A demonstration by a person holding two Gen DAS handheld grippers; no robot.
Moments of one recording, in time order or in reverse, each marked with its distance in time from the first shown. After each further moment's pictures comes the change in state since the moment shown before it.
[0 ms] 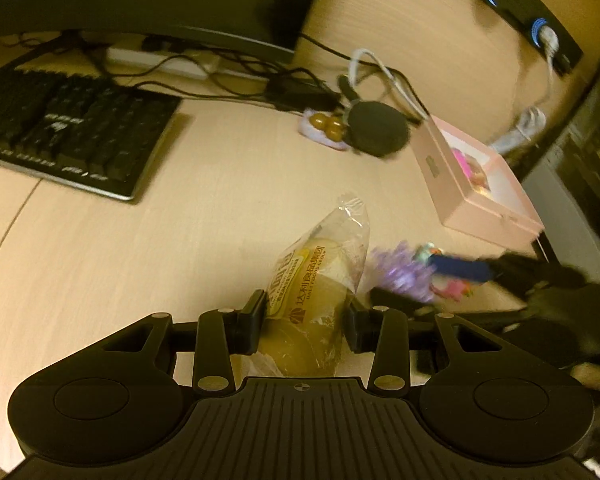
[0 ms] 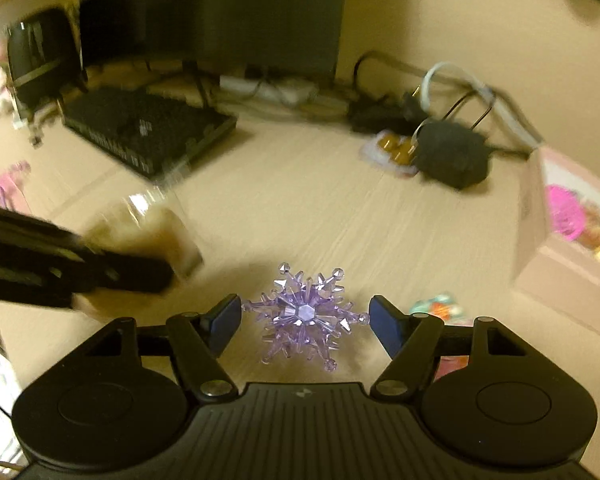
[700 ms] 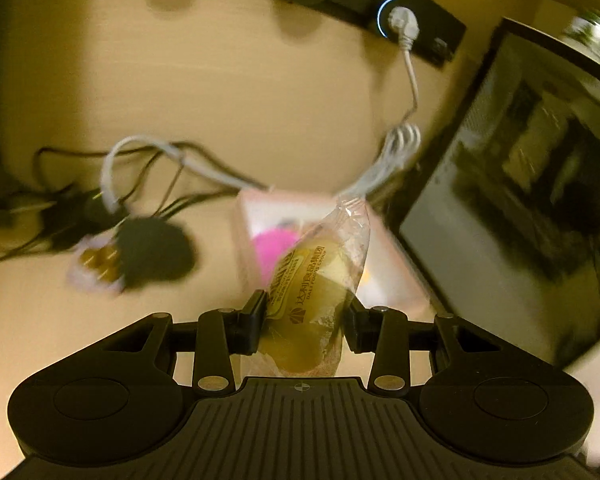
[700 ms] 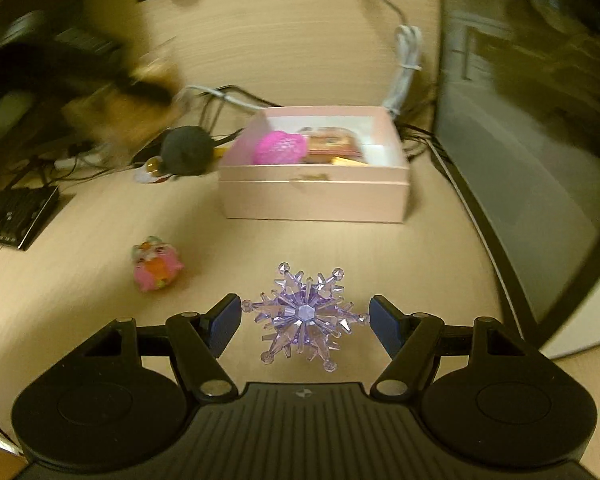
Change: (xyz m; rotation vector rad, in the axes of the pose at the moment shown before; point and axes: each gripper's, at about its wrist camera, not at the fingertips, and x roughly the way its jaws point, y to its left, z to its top) left arm 0.085 -0.200 0.116 0.224 -0.070 -0.231; right arm -0.122 -0.157 -0.110 0.396 -0.080 -0.297
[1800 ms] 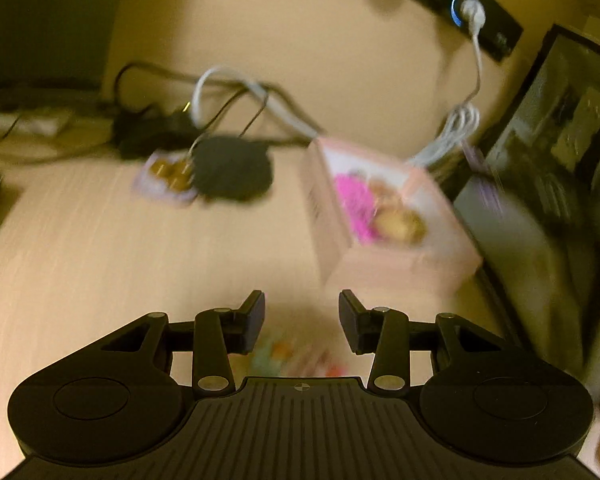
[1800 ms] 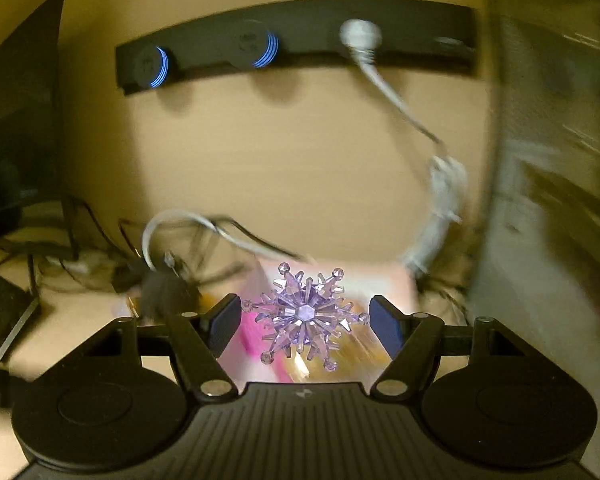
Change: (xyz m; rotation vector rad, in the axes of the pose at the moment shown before) left arm -0.035 0.048 -0.096 -0.118 0.012 0.116; right arm 0.075 -0.005 0.144 -0.101 -0.248 0.098
